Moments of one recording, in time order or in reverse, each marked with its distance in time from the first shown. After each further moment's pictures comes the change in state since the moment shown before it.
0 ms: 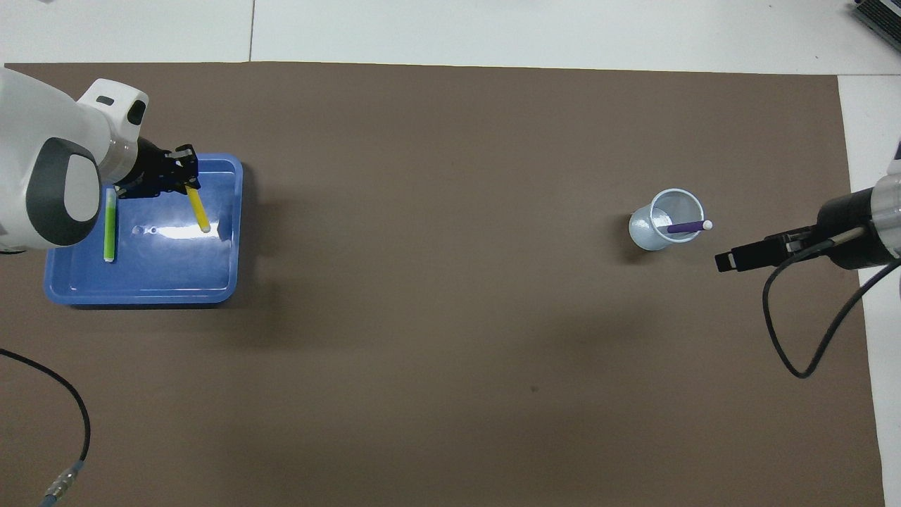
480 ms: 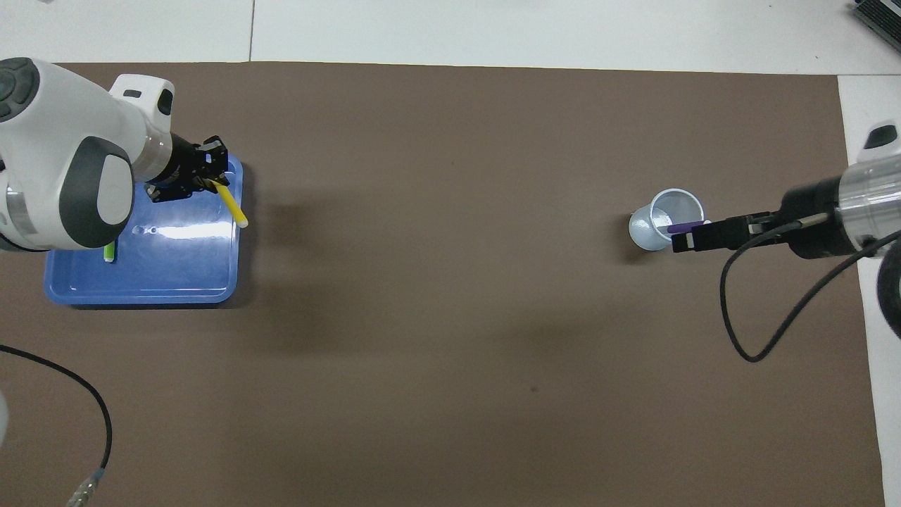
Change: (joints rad) left arm -0.193 -0.054 -0.011 0.010 -0.042 -0.026 -0.531; right arm 0.151 0.001 0.005 -0.050 0.291 0.216 0.205
